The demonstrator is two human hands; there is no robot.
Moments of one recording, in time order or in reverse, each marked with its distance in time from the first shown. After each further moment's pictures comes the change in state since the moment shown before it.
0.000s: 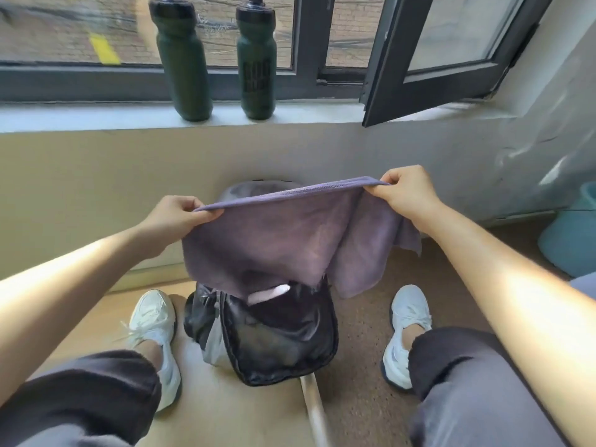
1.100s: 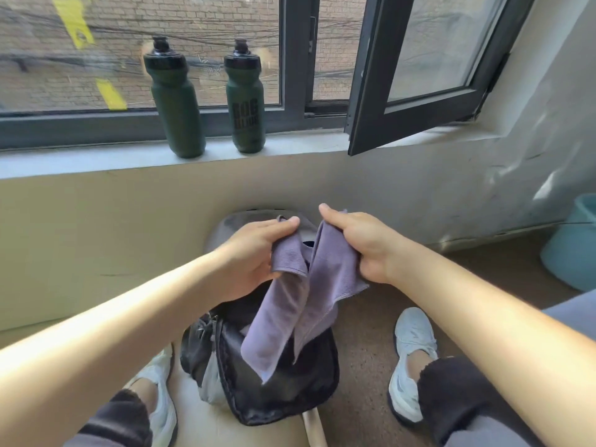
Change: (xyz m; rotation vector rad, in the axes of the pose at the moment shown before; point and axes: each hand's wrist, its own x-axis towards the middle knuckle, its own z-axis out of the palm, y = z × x) left_hand -0.055 0.114 0.097 -0.676 -0.432 -0.160; right_hand -0.066 -0.066 0.021 0.748 -0.433 0.401
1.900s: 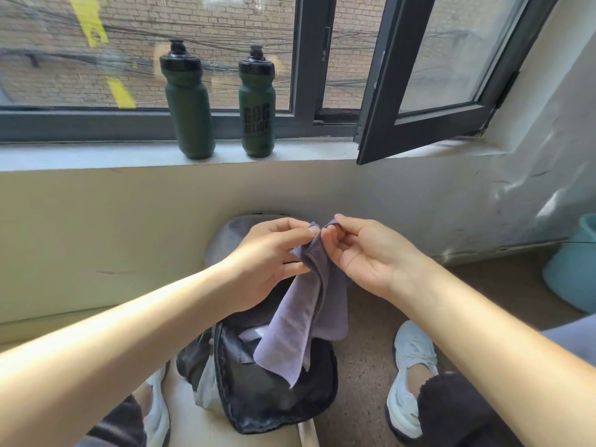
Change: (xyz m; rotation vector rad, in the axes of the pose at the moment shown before) left_hand -0.021 0.007 0.014 -0.024 -0.024 0.153; right_hand -0.021 -0.011 0.016 0.709 -0.016 0.083
